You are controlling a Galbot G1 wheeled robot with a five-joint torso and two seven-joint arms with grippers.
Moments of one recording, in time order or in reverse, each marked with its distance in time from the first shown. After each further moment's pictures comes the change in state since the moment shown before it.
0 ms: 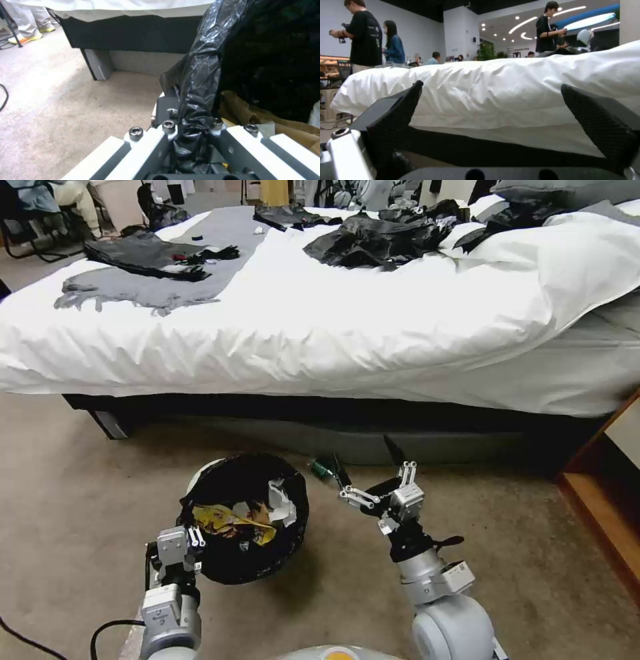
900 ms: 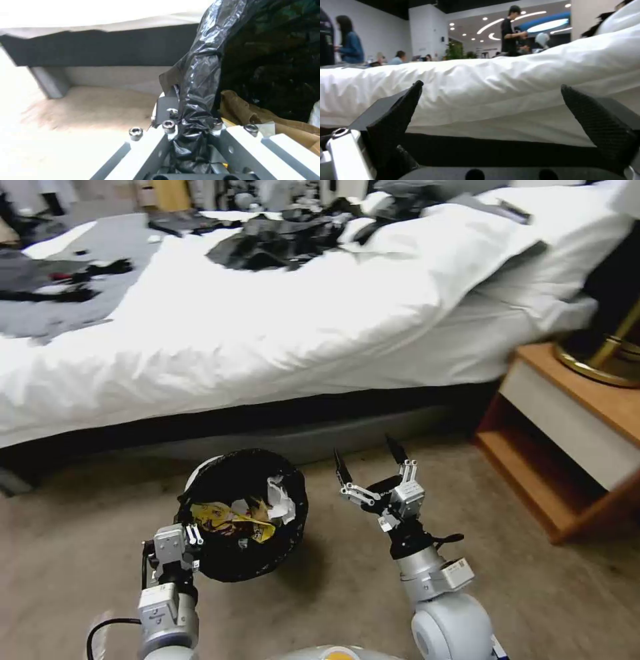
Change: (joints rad) left arm 0.001 0.005 -0.008 -0.018 -0.006 0.006 0.002; right arm 0.005 0.000 -0.008 0.001 0.002 -0.014 0.014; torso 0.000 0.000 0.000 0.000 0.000
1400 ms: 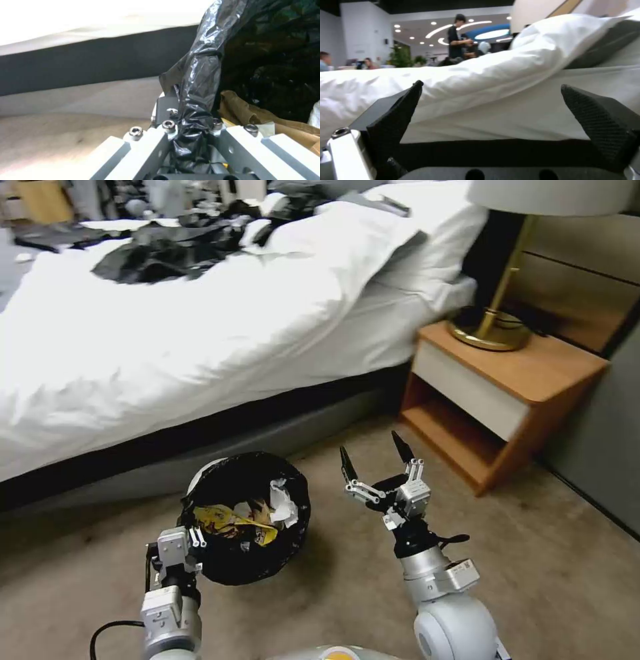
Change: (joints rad) left arm 0.009 -0.002 0.012 0.004 0.012 -0.007 0.000; right arm -0.011 0.005 0.011 0.018 -0.007 -0.001 0.022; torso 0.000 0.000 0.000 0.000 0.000
